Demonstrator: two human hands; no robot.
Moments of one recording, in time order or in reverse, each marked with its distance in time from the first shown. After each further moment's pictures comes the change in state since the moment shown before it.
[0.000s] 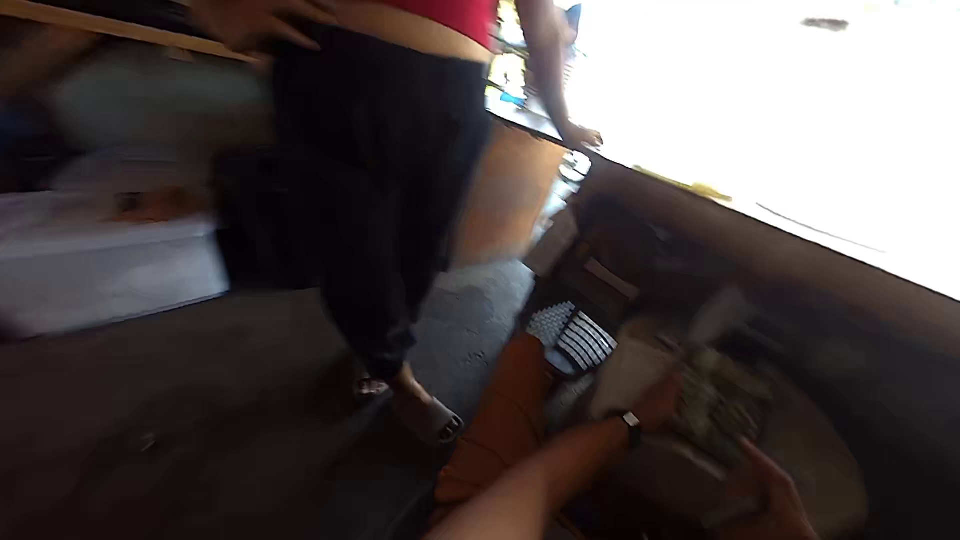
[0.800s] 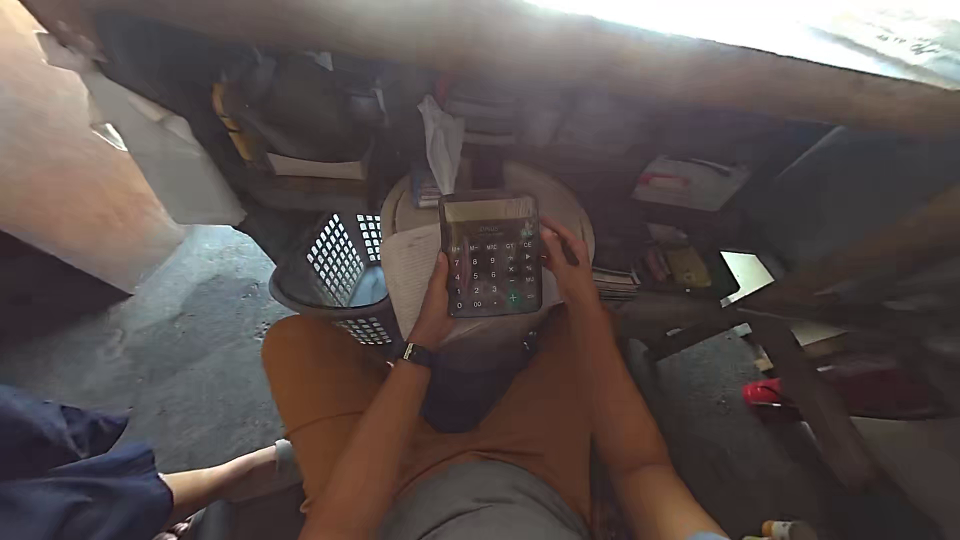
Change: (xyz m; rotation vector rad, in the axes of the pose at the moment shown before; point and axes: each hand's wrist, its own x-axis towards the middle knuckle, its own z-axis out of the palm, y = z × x) left_hand 0.013 -0.038 0.008 -0.772 -0.286 -0.344; right_hand 0.064 0.141 -0.023 0.286 0.084 0.577
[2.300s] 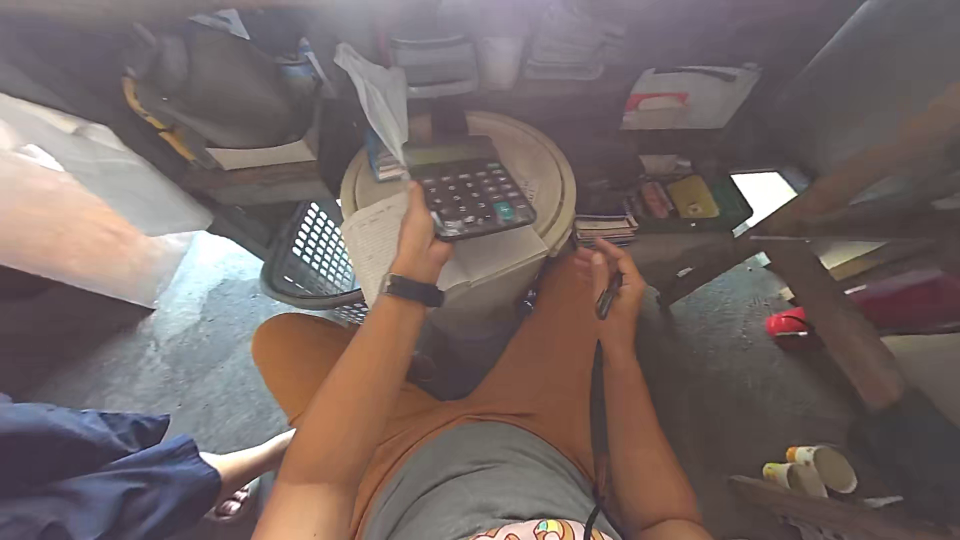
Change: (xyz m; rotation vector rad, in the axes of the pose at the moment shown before) left_hand 0.034 0.047 0.085 -0.189 0.249 -0.107; right_hand -0.126 0.007 -0.058 -0.144 0.355 -0.015
